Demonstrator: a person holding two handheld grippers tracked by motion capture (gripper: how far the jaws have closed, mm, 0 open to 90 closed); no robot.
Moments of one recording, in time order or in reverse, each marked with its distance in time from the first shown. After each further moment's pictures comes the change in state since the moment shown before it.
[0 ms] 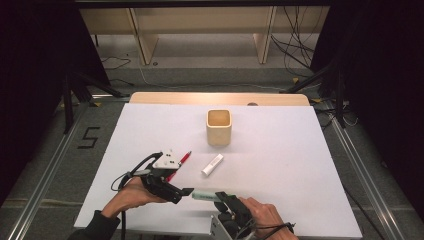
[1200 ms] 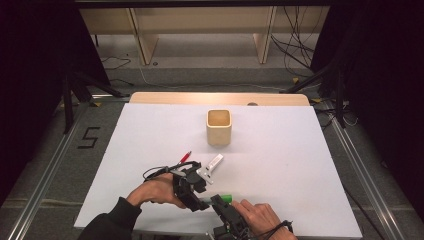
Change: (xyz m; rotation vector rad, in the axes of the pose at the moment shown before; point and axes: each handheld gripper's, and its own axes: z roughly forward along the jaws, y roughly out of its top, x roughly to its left) left arm -0.025 0.033 0.057 0.347 -0.252 0.212; right arm 0.025 0.000 0.007 -0.026 -0.102 -0.303
